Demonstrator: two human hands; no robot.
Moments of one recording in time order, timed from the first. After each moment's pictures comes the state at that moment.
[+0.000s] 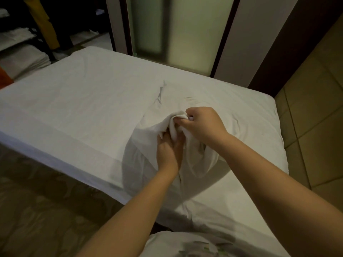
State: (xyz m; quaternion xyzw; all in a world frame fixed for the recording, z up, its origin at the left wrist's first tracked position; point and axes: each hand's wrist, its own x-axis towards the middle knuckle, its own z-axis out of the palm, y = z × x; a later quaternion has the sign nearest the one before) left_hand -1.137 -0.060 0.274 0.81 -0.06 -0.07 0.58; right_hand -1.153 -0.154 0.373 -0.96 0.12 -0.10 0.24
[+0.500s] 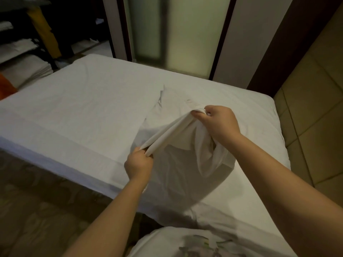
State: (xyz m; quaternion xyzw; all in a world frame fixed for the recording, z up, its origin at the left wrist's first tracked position) left_hand -1.110 0.019 0.233 0.92 0.01 -0.04 0.38; right_hand -1.172 -0.178 0.371 -0.92 0.21 -0.17 0.29
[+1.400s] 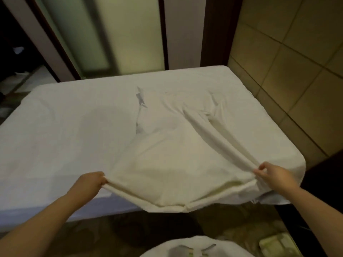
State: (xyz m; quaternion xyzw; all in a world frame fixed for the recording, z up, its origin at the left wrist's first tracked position) left_hand -0.921 0.293 0.243 0.84 -0.53 -0.07 -0.02; right_hand -1.363 -0.045 0.219 -0.77 0.58 0.04 0.26
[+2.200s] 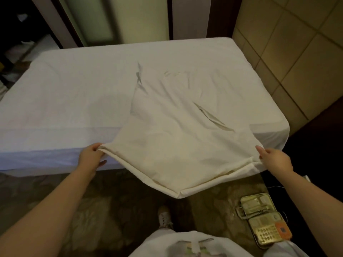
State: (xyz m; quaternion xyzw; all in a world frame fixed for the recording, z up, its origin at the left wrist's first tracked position) left_hand -1.082 0.363 0.243 0.83 -0.01 -0.24 0.51; right_hand -1.479 0.041 0.196 -0.70 0.66 0.00 0.28
